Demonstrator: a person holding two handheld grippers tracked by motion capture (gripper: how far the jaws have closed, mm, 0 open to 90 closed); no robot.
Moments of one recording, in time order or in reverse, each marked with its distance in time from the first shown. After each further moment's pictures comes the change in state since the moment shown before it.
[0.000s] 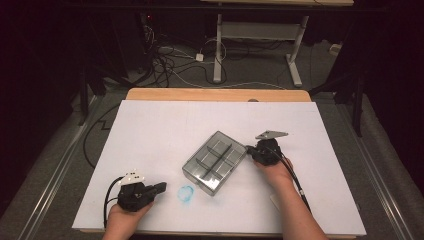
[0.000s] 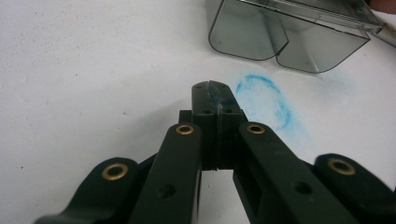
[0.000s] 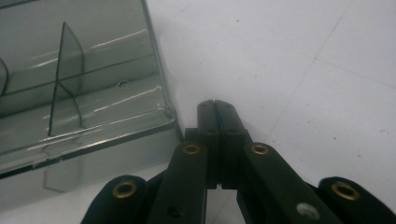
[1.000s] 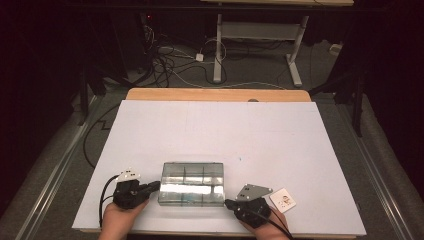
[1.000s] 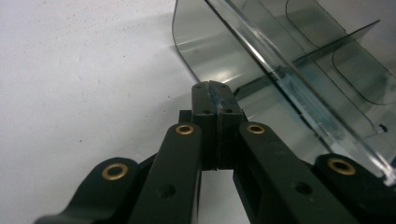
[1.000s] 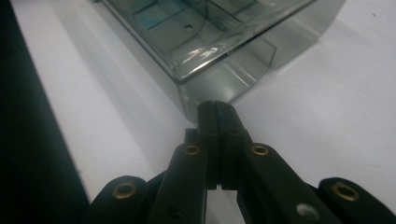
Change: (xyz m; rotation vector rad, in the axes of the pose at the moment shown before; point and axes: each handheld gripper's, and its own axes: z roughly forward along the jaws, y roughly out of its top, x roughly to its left) left arm 0.014 -0.001 -0.003 0.040 0.066 -0.043; right arm 0.141 -0.069 -0.067 0.061 0.200 -0.208
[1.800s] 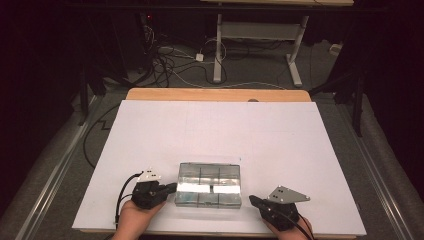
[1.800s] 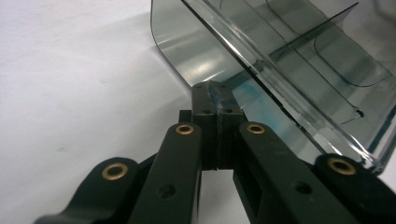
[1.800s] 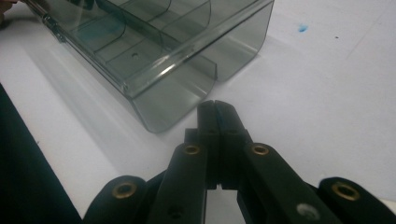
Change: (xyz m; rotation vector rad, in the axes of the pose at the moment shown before) left arm -0.037 0.017 0.028 0.039 -0.077 0.093; right arm -0.030 -0.037 -0.047 -0.122 -0.122 0.131
